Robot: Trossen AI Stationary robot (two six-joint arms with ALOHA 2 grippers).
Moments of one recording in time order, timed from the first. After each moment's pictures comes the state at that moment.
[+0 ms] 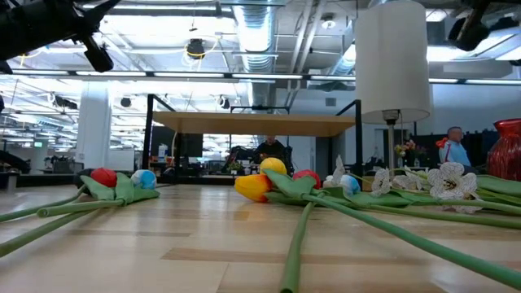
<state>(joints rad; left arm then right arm) 0.17 0.01 0.01 0.60 -0.03 -1.01 0.29 0.19 0.51 -0.21 0.34 0.79</state>
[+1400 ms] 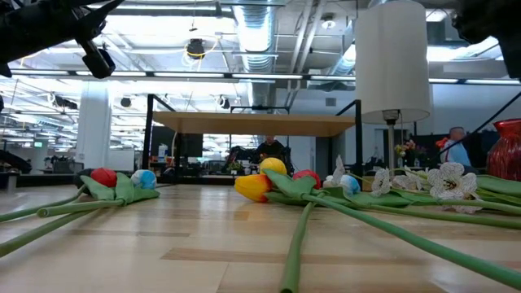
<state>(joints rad) 0.13 0.01 0.02 0.50 0.07 -0.94 0.29 0.92 0.99 -1.53 0.03 1.44</state>
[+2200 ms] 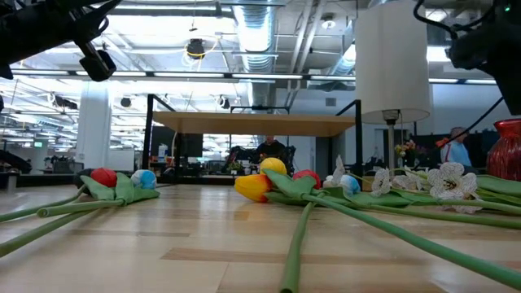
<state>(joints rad) 0.13 0.01 0.02 0.45 0.16 -0.94 0.29 1.03 0.85 -1.40 0.04 1.47</state>
